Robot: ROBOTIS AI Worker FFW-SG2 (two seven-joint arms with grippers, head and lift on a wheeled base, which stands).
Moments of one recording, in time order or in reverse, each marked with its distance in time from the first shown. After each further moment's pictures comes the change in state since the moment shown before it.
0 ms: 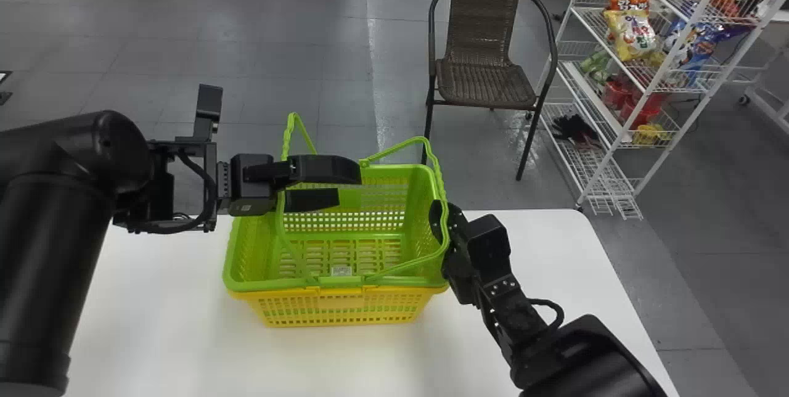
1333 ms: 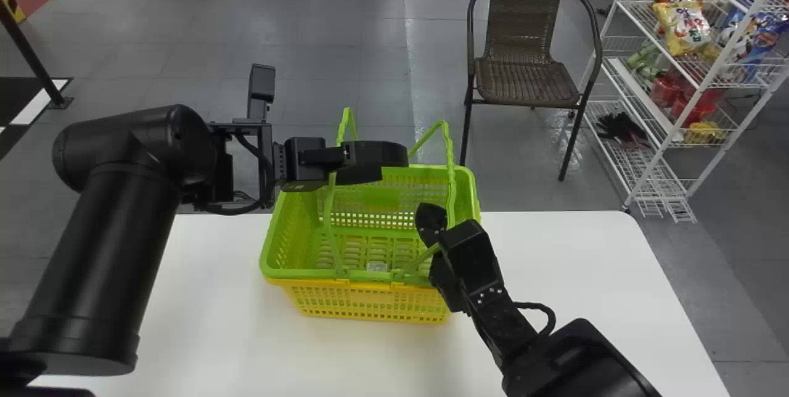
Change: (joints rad) left arm -0.024 -0.009 -0.035 0.013 -0.017 -0.145 0.033; right arm -0.020 0.061 0.110 -0.008 0.055 0.036 -0.013
